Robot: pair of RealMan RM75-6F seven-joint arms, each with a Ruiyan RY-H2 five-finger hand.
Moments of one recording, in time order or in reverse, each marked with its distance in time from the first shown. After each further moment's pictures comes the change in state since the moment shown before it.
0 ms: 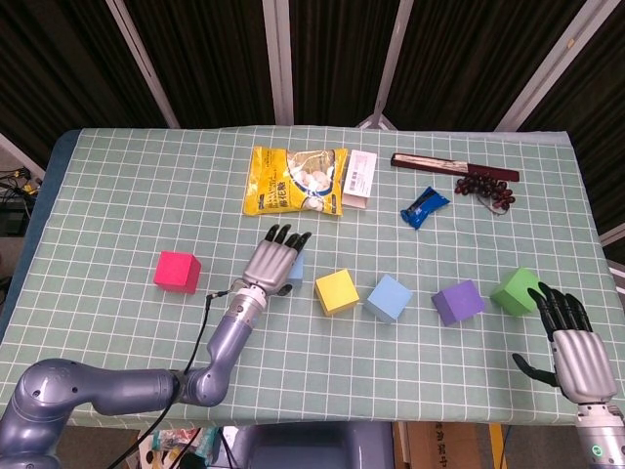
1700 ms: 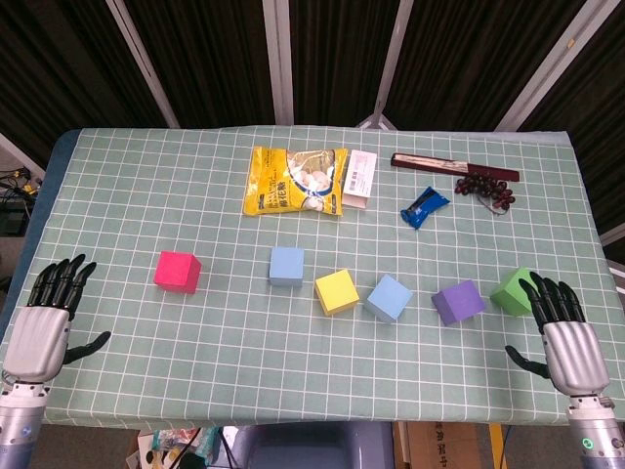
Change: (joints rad) left arm 0.781 0.628 0.444 -0.374 0.805 0.724 -0.593; right arm 0.031 -0.019 0.029 -0.009 -0.041 0.022 -0.090
